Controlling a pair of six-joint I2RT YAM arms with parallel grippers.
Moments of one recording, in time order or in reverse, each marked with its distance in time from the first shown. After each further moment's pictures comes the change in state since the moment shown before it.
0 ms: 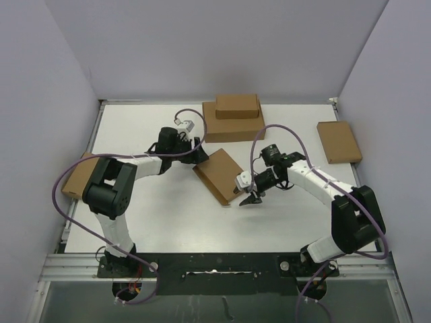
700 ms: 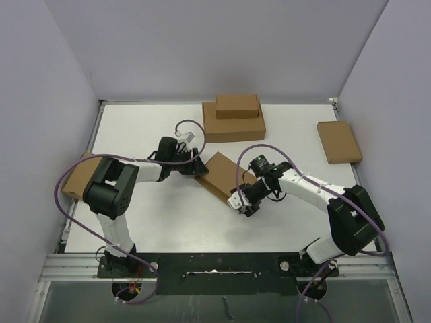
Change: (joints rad) left arm -0.002 0.035 -0.079 -0.007 0.129 -0.074; right arm 0.143 0.000 -0.082 0.091 0.219 -0.111
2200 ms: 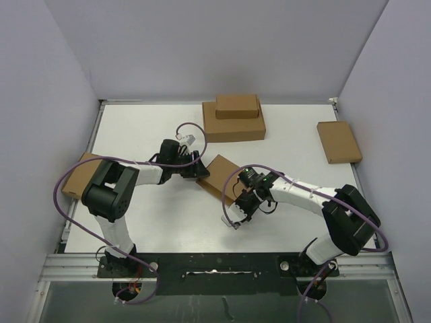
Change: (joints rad) left arm -0.032 -0.037 -0.049 0.000 -0.024 -0.065; right arm 0.153 0.017 -0.054 0.067 0.360 -0.058
